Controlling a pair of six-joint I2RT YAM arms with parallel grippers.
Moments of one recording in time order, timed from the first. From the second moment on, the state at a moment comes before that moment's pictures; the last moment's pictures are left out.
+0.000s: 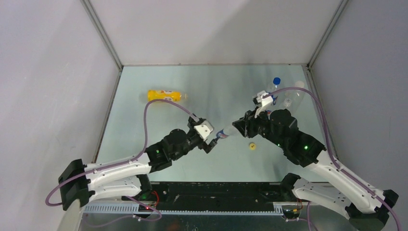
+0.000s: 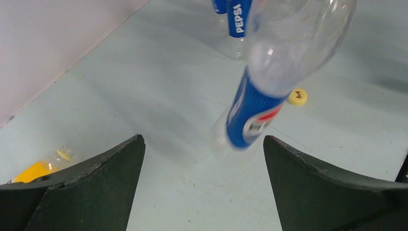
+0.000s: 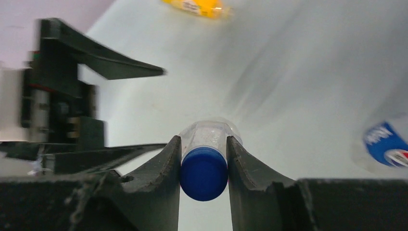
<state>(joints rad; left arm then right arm) -1.08 1.01 0.56 0.29 -0.21 0.20 0.83 0.82 0.90 -0.36 0.04 0.32</state>
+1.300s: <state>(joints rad) -0.84 0.92 0.75 -0.18 -0.20 0.12 0.30 0.91 0.92 -0.60 0.21 0.22</state>
